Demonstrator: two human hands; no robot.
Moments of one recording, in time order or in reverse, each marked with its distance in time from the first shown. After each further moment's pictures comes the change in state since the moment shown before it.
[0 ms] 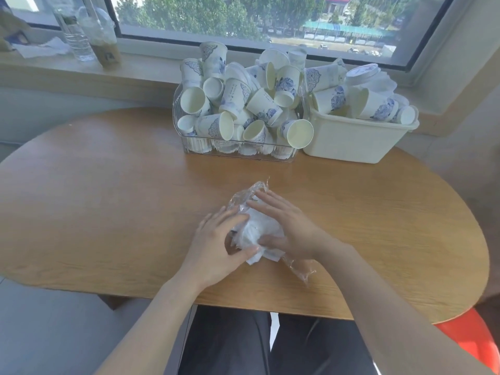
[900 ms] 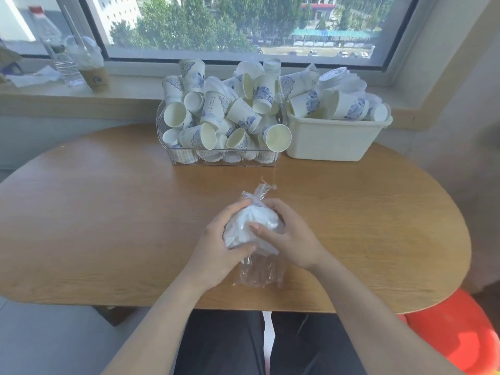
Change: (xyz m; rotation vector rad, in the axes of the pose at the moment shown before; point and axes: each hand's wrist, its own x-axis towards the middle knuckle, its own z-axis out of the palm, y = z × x) left_hand 0.002 0.057 -0.006 -0.530 0.005 -0.008; right_hand -0.041 -0.018 0.001 0.604 0.363 0.148
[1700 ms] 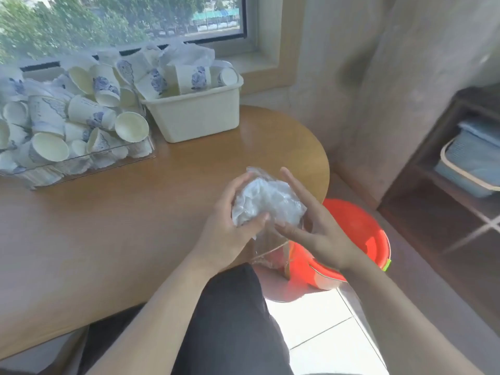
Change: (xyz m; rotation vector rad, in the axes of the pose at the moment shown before) left_hand 0.004 0.084 0.218 -0.144 -0.335 0.197; right_hand -0.213 0.046 -0.168 0.035 0.314 -0.004
